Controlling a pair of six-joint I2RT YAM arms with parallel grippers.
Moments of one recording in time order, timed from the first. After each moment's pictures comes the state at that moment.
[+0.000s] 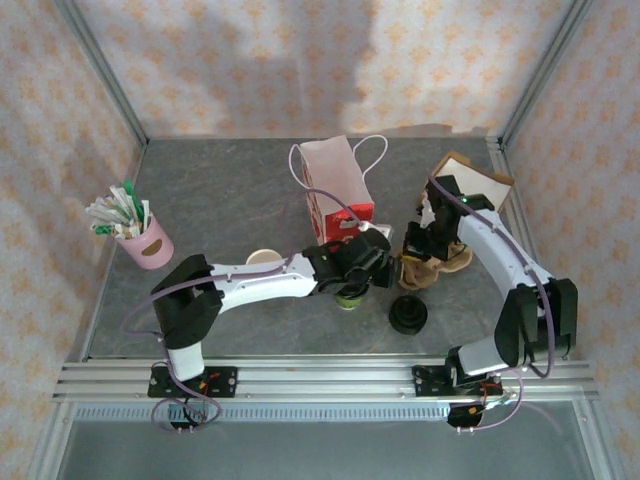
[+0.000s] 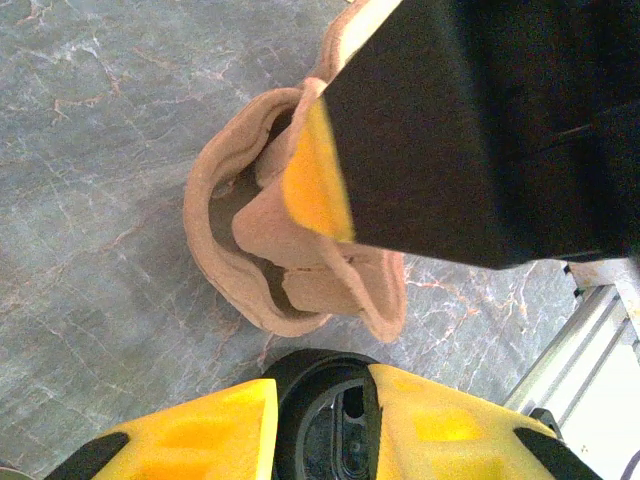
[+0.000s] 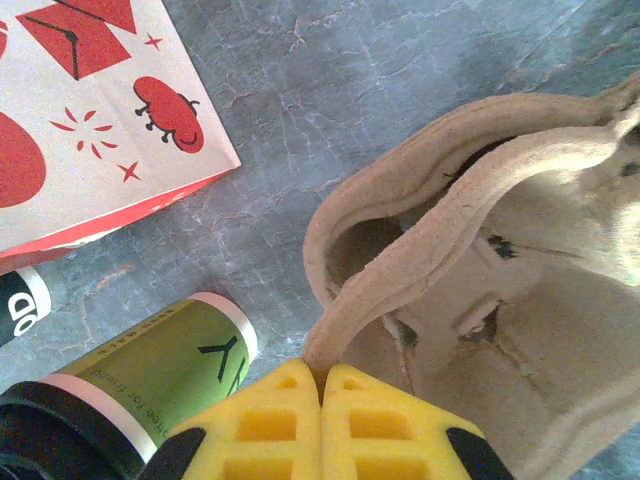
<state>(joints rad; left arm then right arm) -1.03 1.81 1.31 -0.20 -0.02 -0.80 0.18 1.43 1.13 -1.05 -0.33 0.41</state>
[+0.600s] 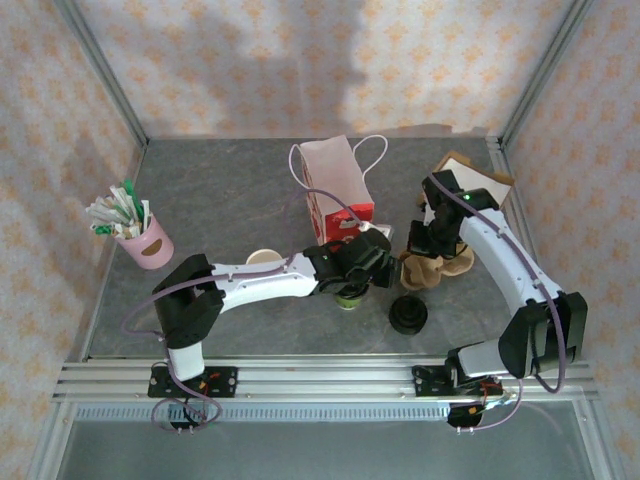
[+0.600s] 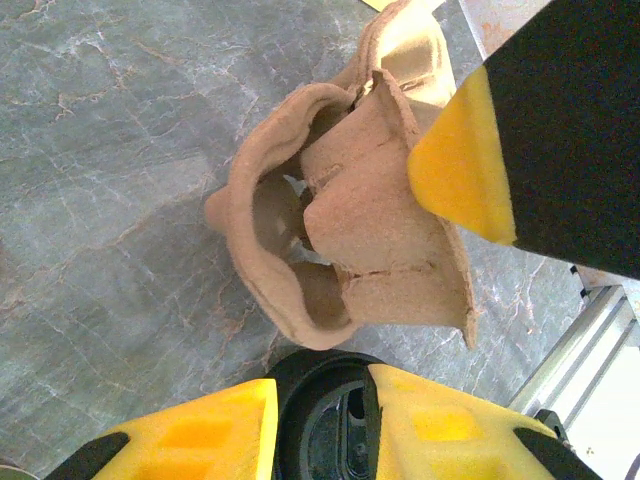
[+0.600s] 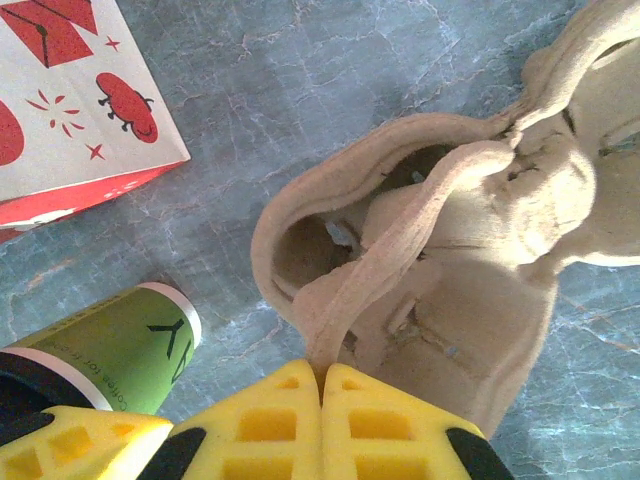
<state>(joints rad) -1.03 1.81 1.32 -0.21 -0.03 -0.80 0.25 1.38 1.23 -1.19 -0.14 0.41</state>
